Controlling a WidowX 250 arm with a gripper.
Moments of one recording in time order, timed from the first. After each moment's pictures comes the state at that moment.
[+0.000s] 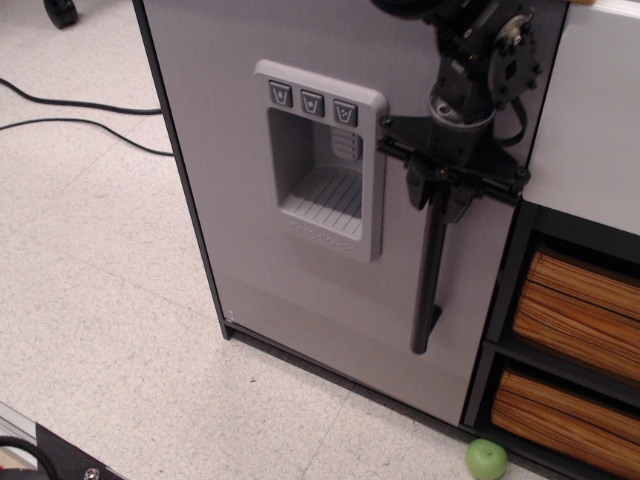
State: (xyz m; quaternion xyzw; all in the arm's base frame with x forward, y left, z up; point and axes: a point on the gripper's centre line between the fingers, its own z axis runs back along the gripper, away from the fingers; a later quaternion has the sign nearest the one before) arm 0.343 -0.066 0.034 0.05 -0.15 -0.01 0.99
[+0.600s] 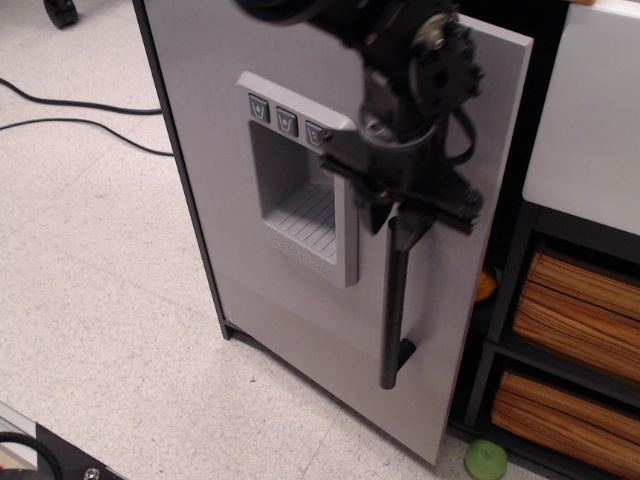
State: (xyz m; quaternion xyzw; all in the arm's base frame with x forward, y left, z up) arm 0.285 -0.040 0.060 0.03 -0.15 -0.02 0.99
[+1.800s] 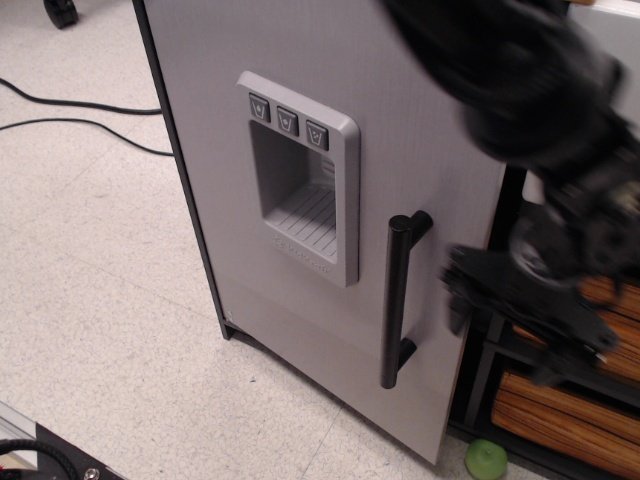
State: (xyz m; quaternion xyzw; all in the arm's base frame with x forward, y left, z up) arm 0.274 -0.152 -0.002 0.05 -0.09 -0.07 0.99
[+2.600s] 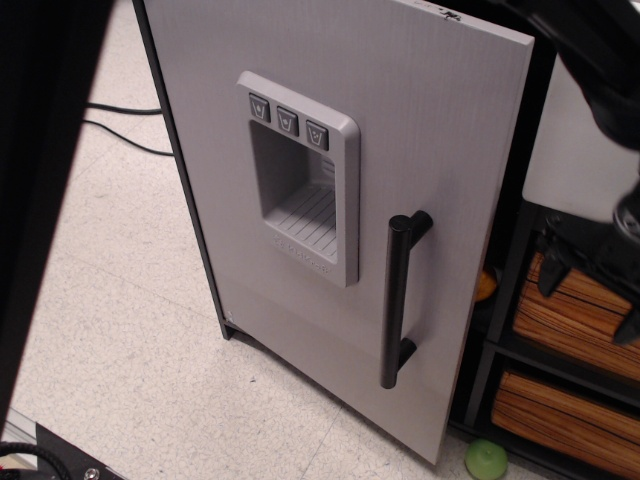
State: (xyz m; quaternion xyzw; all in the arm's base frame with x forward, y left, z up) arm 0.347 -0.172 -0.008 0.05 -0.09 -0.10 0.99
